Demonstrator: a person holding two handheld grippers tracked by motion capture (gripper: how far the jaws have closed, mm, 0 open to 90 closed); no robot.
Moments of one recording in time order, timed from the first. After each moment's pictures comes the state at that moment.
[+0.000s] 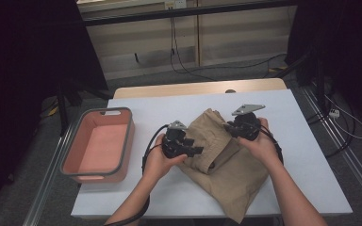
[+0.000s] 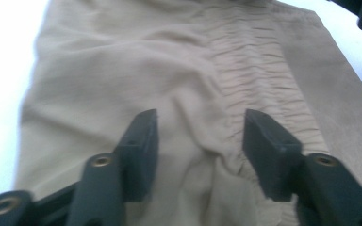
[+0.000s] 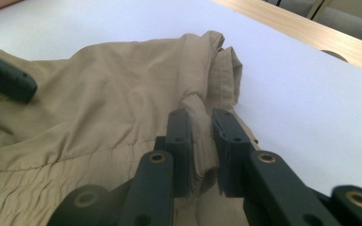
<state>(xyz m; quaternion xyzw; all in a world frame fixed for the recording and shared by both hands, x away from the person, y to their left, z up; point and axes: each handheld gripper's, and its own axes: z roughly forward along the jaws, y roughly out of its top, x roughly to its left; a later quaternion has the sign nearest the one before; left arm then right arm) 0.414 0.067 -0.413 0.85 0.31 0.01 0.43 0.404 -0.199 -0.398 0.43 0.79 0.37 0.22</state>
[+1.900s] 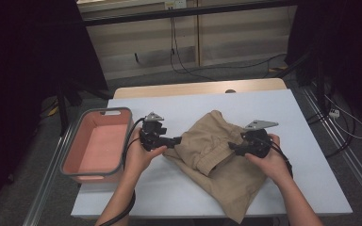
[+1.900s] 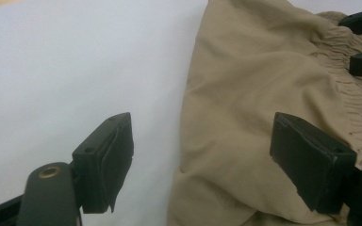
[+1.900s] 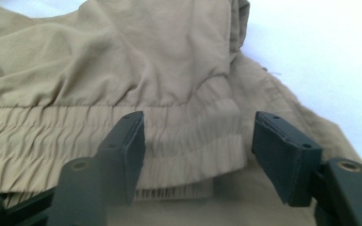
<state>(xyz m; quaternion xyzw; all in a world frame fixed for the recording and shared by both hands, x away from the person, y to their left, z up) 0.432 0.120 -0.400 0.83 0.37 0.08 0.41 0.368 -0.220 -0.431 0.46 0.77 0.39 0.20</state>
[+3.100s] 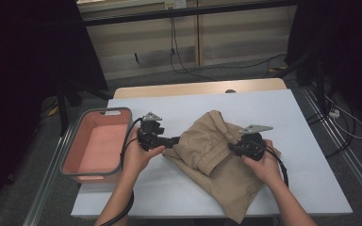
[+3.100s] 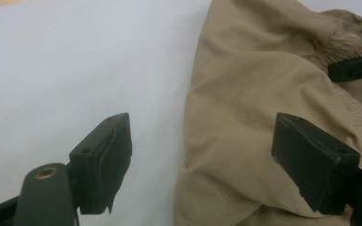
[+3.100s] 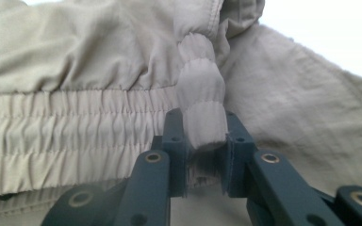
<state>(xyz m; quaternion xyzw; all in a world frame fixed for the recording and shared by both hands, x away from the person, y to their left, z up) 0.432 0.127 -0.397 0.83 0.37 0.09 0.41 0.369 -0.211 -0.447 0.48 0.77 0.39 0.17</state>
